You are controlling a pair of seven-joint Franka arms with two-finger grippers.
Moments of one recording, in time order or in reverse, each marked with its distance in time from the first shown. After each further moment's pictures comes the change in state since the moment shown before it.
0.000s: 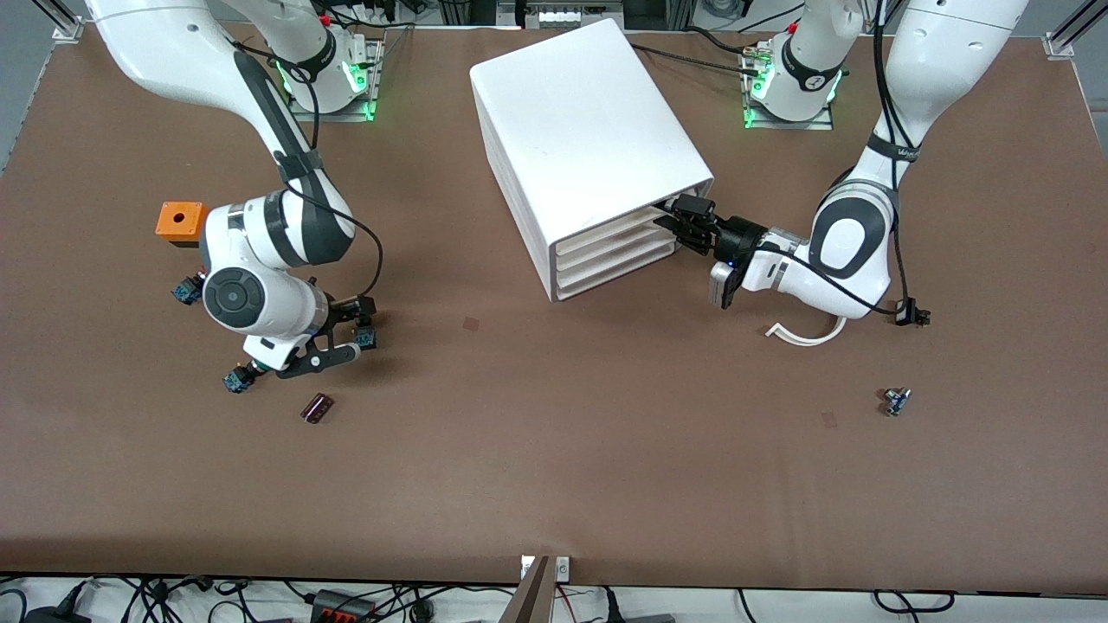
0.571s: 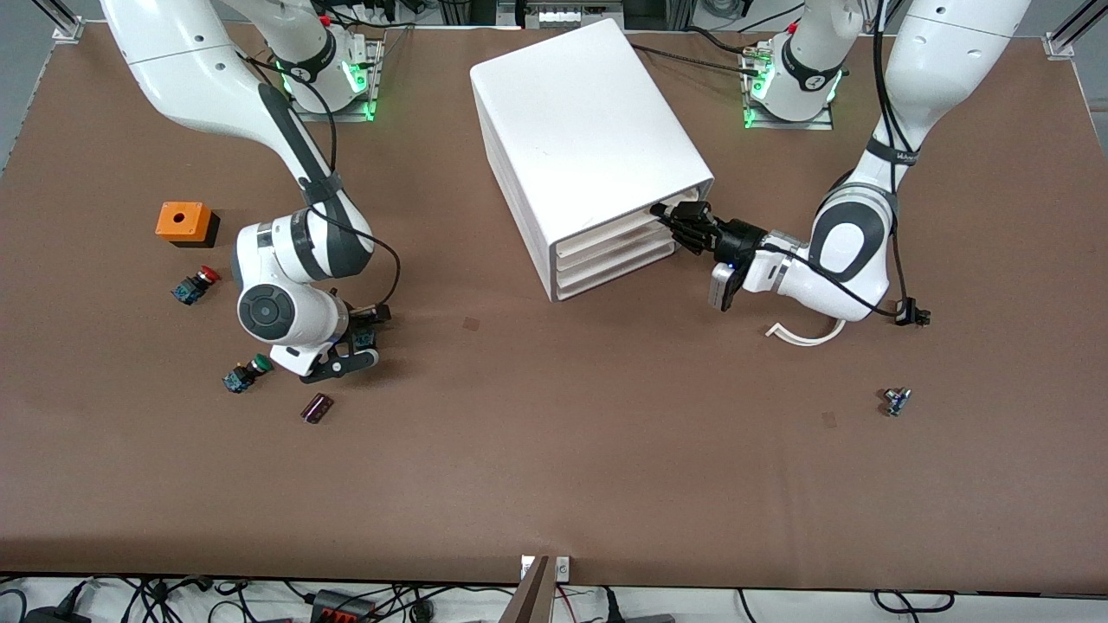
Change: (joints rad) left arm 0.011 0.030 0.001 0.025 -0.001 0.000 0.050; right arm 0.013 0.083 0.000 0.000 0.000 0.060 0.005
